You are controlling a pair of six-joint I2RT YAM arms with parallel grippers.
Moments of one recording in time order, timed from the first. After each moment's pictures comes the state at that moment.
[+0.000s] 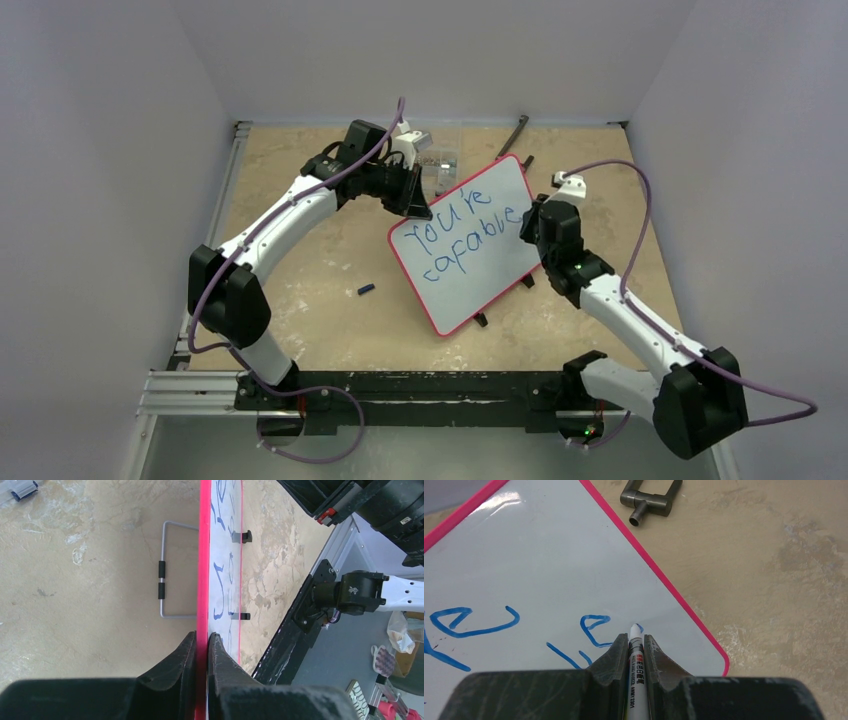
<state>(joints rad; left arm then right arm) -0.50 1.66 1.52 -0.64 0.61 -0.15 0.41 1.08 0.67 0.00 0.42 0.43</state>
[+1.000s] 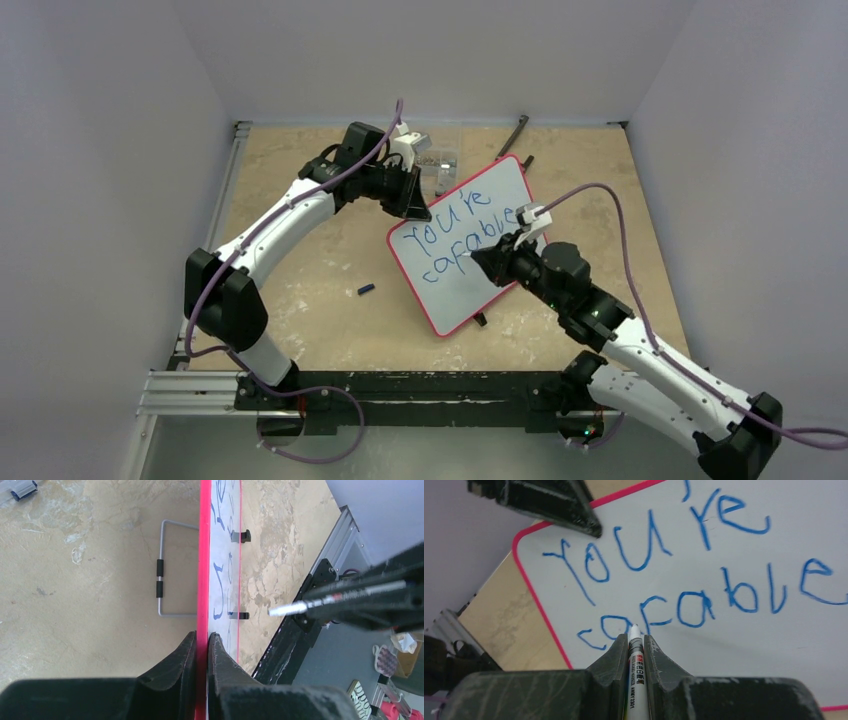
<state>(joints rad) -0.51 1.64 1.49 -0.62 0.61 -0.15 0.64 0.74 0.60 -0.08 0.02 0.39</state>
